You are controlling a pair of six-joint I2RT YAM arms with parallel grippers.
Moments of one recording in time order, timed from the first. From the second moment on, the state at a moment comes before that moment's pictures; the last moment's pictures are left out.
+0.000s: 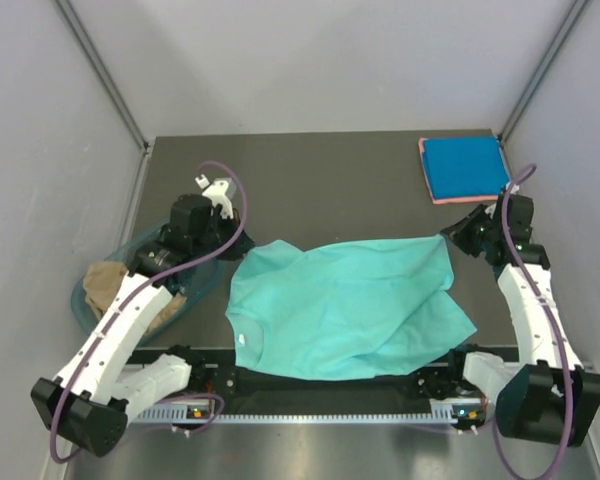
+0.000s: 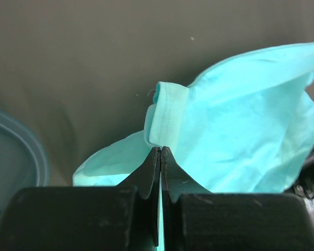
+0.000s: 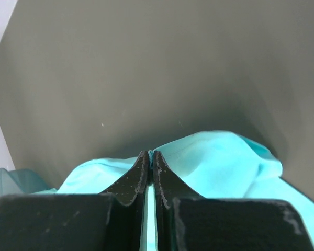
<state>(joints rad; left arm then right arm) -0.39 0.98 1.01 -0.65 0.18 -0.36 -0.14 1.01 0.82 -0.52 -0.26 0.66</state>
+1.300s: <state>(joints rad) -0.39 0.78 1.80 -0.22 0.20 -0.31 -0.09 0.72 2.15 -0.95 -0.06 0.54</state>
